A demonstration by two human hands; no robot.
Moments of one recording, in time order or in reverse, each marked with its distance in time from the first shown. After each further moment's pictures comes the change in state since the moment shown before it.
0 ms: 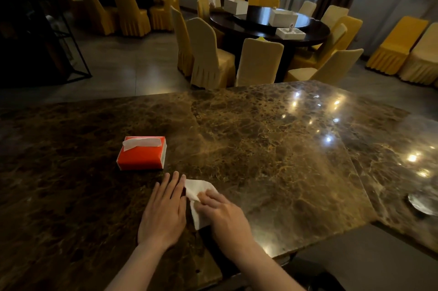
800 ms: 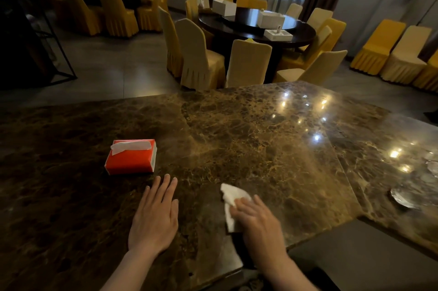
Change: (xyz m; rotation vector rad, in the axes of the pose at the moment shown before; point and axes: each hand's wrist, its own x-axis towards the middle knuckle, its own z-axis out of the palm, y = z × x) left_hand -0.001 0.002 -0.003 -0.040 -0.004 -0.006; right_hand -0.056 0.035 -0.037 -0.214 0.164 0.225
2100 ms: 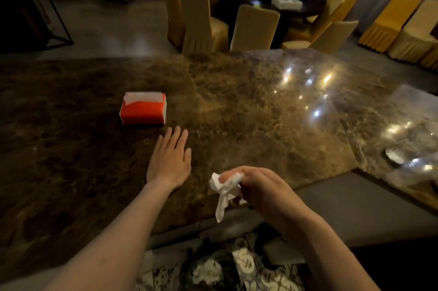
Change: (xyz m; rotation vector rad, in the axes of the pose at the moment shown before) left_hand -0.005 0.002 -0.002 0.040 -0.032 0.011; right_hand -0.031 -0.066 -0.089 1.393 -0.501 0.446
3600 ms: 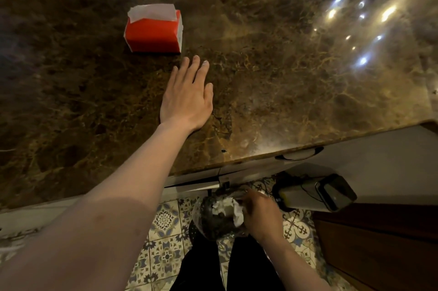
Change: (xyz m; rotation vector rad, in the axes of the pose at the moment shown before) left_hand 0.000 0.002 0.001 0.044 0.062 0.030; right_hand 0.002 0.268 0.022 -1.056 0.274 0.243
